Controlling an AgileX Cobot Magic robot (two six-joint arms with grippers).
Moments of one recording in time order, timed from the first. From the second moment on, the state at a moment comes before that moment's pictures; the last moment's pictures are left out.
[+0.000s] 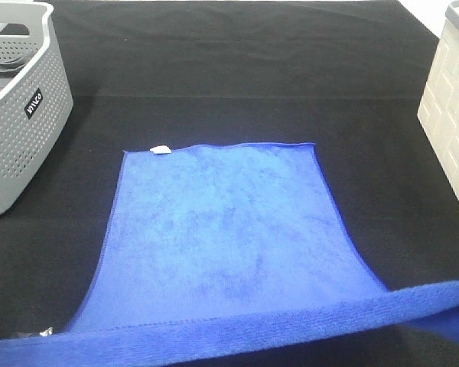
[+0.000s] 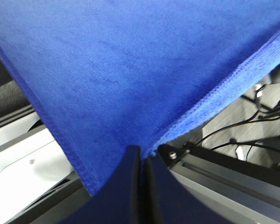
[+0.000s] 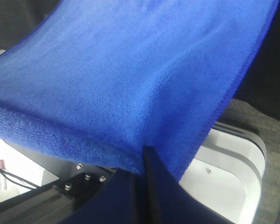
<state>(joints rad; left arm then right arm) -0.47 0.85 -0.67 -0.62 1.14 -0.10 0.24 0.78 -0.68 0.48 1.22 0.05</state>
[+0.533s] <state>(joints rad) -0.47 1.25 -0.67 -0.64 1.04 0.12 0.24 0.95 -0.63 0.40 1.21 -0.02</state>
